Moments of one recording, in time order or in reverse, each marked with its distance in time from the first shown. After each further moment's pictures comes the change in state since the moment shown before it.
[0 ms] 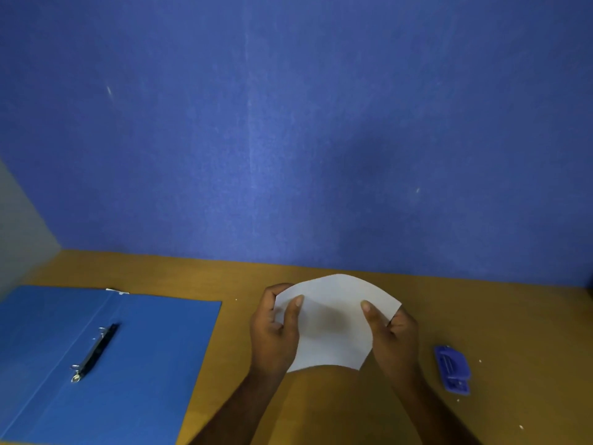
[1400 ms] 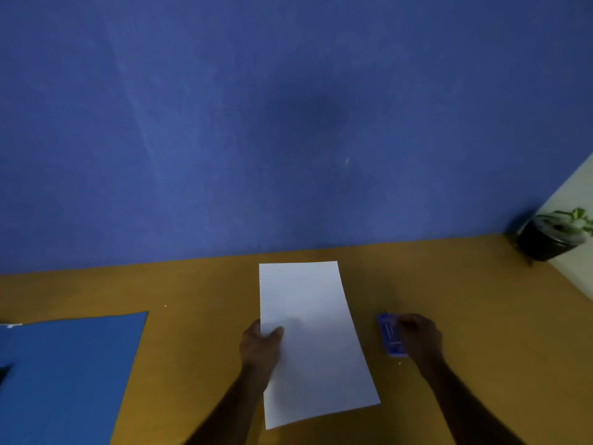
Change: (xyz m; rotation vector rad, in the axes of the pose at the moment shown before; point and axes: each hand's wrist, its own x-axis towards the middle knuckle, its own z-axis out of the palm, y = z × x) left_hand -0.031 -0.136 0.105 0.224 -0.162 -0.757; right_hand 0.060 0.148 -0.159 -0.551 0.100 0.450
